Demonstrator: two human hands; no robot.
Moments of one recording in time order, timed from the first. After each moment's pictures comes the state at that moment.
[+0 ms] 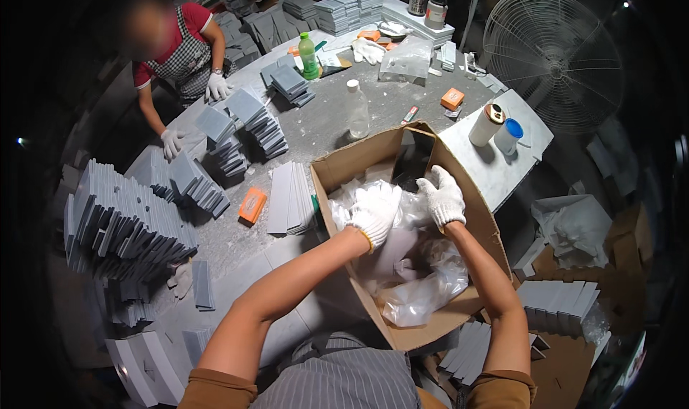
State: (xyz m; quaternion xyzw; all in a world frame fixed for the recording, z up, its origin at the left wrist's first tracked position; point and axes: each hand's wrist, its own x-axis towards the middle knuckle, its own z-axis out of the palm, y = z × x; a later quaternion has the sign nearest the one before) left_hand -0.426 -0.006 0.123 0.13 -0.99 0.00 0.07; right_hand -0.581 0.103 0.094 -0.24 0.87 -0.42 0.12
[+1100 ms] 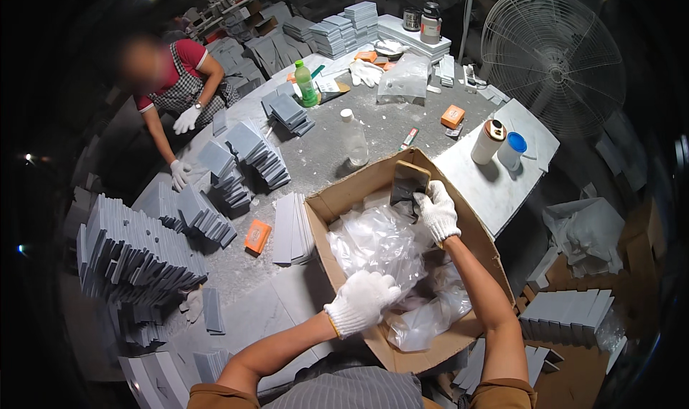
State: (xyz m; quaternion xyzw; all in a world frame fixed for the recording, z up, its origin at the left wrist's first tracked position) left_hand -0.362 0.039 0.186 -0.04 -0.98 -0.18 -0.04; right_hand -0.605 0.080 0.089 -0.22 0.74 -0.59 0.22
